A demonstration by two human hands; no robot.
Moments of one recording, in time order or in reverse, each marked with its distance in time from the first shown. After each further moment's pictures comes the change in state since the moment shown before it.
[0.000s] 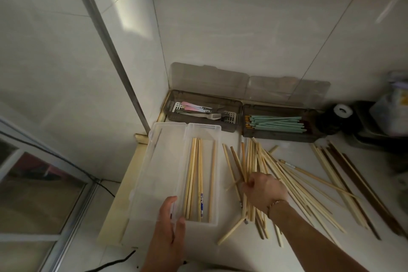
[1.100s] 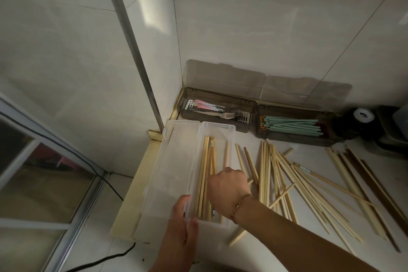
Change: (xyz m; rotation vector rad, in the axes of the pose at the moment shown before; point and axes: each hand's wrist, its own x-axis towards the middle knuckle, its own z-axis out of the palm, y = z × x) left_hand 0.002 -0.012 0.000 0.042 -0.009 0.046; right_hand -0.024 -0.125 -0.015 -0.437 -0.076 -0.538
